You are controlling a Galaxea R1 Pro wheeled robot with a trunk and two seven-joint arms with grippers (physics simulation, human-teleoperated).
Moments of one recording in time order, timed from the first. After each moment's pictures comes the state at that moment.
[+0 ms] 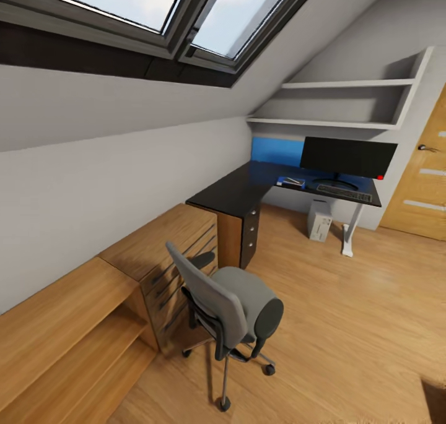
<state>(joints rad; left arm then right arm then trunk) -0.08 -0.01 -0.01 -0.19 0.38 -0.53 0.02 -0.24 0.03 0.03 0.02 0.05 -0.66 -0.20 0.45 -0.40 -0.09</state>
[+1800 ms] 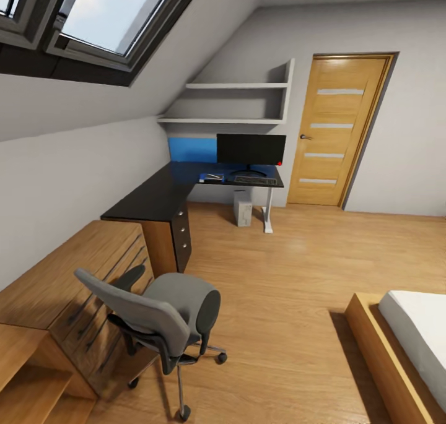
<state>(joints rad) -0.08 -0.01 0.00 -0.19 0.38 -0.53 0.02 -0.24 0.04 0.03 0.02 0.05 -0.66 -0.20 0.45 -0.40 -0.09</state>
